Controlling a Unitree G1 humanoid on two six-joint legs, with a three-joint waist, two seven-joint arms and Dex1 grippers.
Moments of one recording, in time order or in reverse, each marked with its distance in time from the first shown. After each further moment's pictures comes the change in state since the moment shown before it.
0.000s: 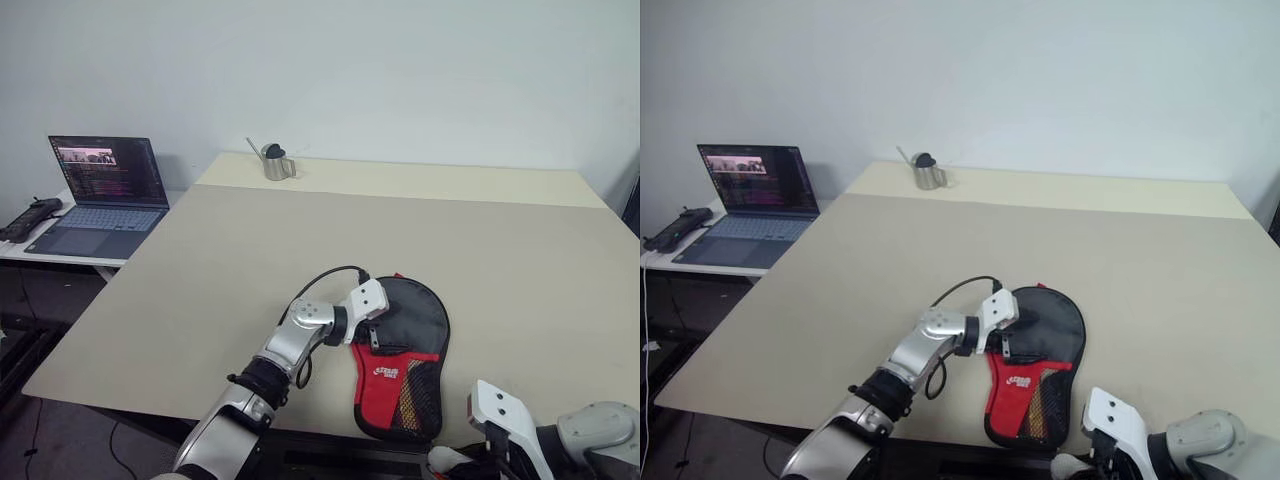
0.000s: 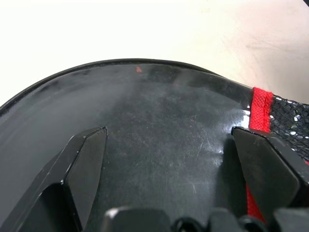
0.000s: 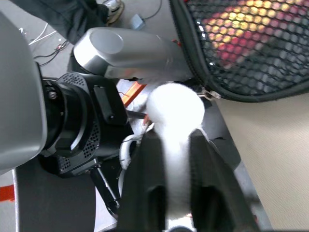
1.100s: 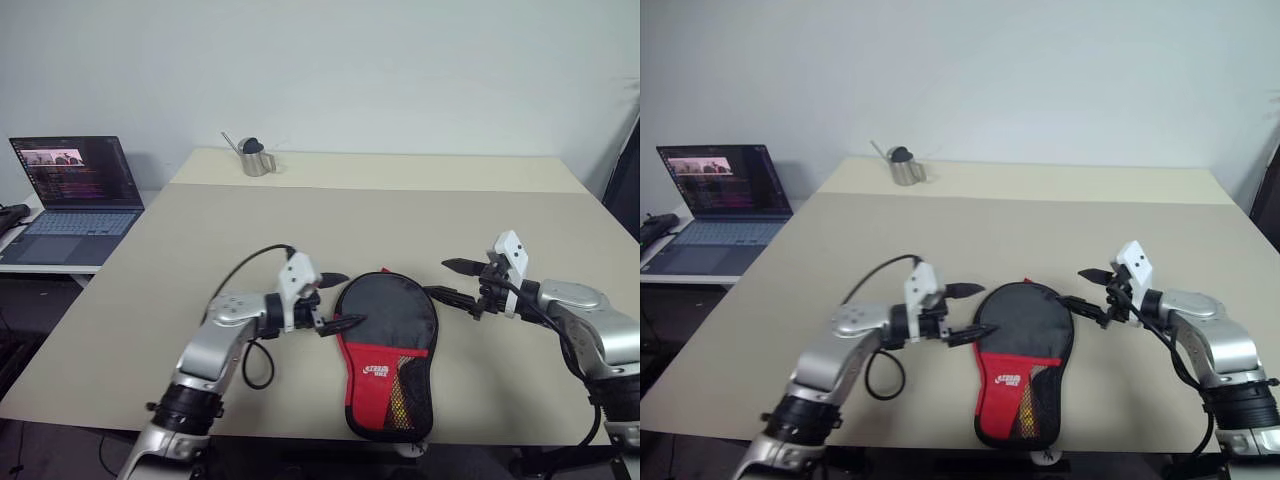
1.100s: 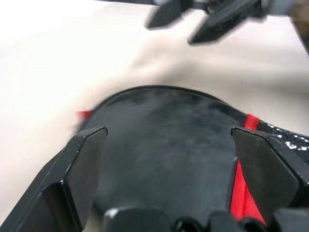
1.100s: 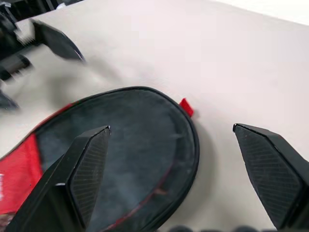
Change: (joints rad) left arm 0.255 0.290 0.290 -0.634 -0.253 0.358 0.025; right arm -0.690 0.351 -0.022 0.961 -0.174 -0.581 0.096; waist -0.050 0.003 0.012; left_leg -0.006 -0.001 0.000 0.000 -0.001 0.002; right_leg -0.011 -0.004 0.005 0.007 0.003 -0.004
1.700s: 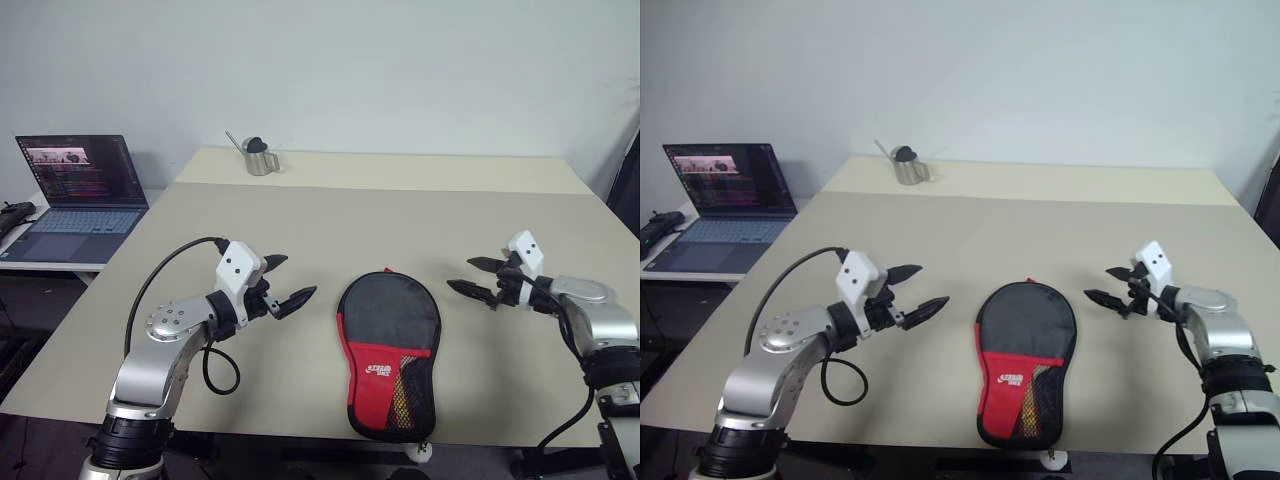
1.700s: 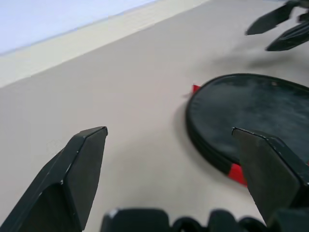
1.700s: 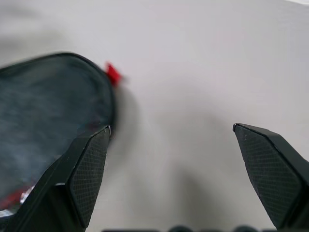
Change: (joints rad) left arm 0.116 0.100 0.150 -0.188 -0.024 0.082 0.252; right arm -0.151 -0.035 -0.031 0.462 -0.163 -0.225 0.079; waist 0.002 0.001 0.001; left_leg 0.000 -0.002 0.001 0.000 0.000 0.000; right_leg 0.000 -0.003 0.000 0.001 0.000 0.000
